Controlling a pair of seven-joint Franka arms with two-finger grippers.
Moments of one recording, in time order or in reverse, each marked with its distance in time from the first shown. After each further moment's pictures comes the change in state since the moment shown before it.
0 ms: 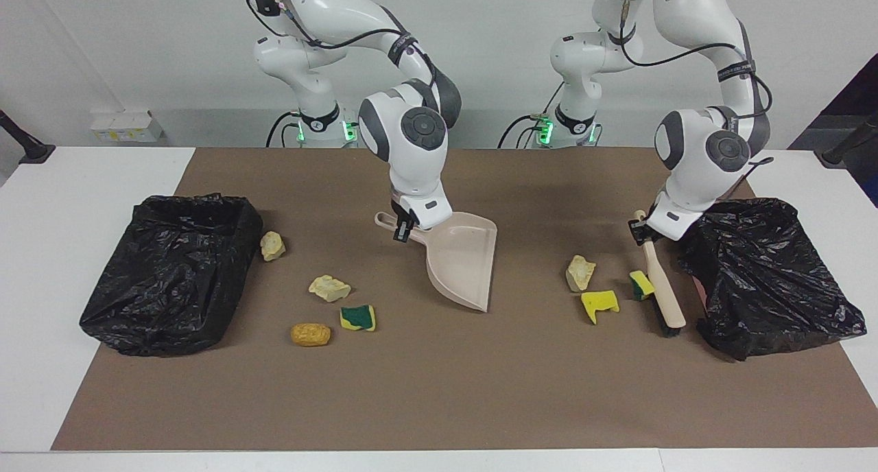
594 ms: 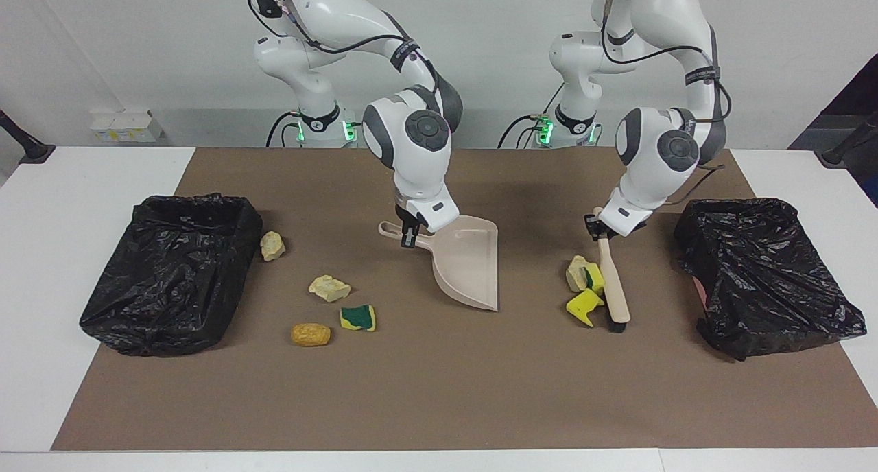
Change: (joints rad) left arm -0.265 -0.065 -0.007 -0.089 -0.133 0.005 -0.048; right arm 0.001 0.036 0.000 -0.011 -0.002 0.114 -0.022
